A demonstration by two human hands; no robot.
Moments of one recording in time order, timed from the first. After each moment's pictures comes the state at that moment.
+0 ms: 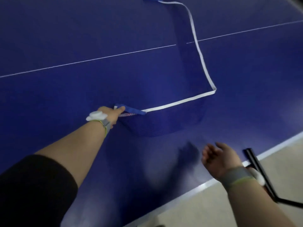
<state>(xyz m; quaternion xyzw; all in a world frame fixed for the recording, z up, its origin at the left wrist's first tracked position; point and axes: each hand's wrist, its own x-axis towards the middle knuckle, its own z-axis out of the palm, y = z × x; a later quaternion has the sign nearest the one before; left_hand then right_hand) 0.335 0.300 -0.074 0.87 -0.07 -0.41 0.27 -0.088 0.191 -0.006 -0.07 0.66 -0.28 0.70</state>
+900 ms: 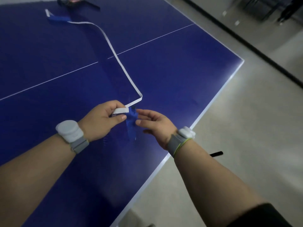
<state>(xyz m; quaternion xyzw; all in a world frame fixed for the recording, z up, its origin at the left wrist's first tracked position) 0.166 0.211 0.148 0.55 -0.61 -0.44 0.35 -0.064 0.176 0.150 -0.48 0.53 -0.24 0.66</state>
